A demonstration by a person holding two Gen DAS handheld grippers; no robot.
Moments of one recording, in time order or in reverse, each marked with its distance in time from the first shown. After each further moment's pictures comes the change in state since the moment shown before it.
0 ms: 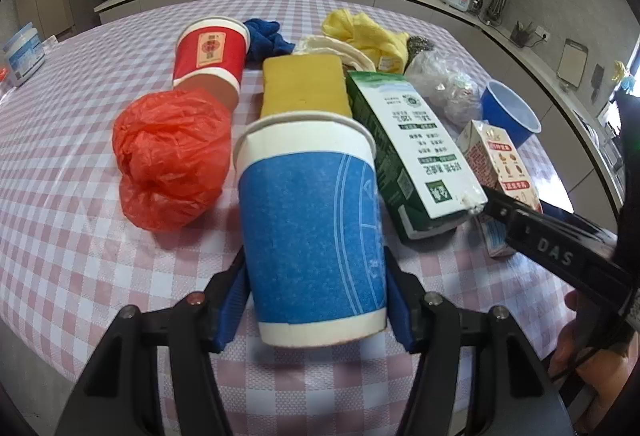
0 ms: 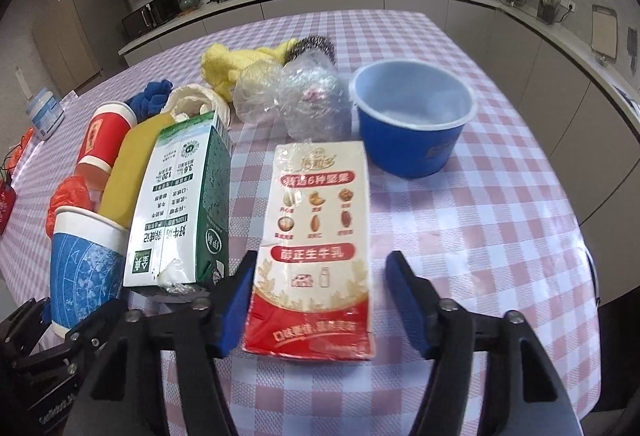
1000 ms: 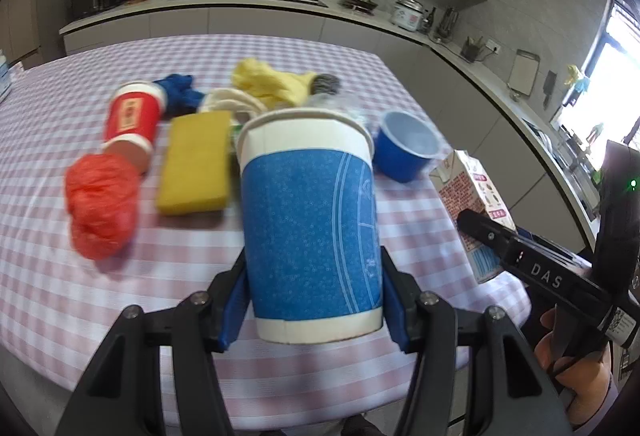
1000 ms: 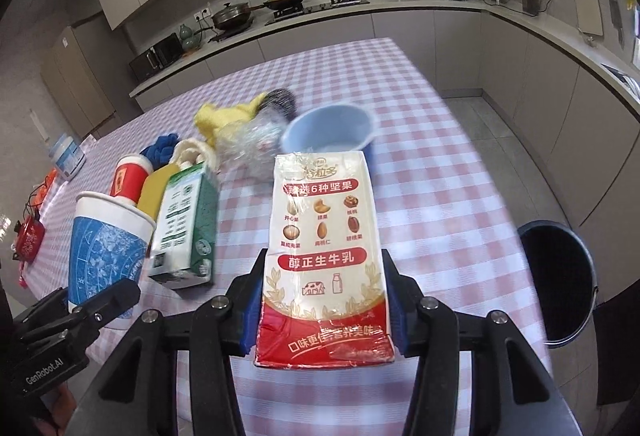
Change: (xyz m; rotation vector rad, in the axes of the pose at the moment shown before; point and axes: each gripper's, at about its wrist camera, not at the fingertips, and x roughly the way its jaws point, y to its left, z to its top) left arm -0.042 -0.070 0.012 0.058 -0.081 -0.157; right arm -0.074 -0.081 -0.012 0.098 -0.112 0.082
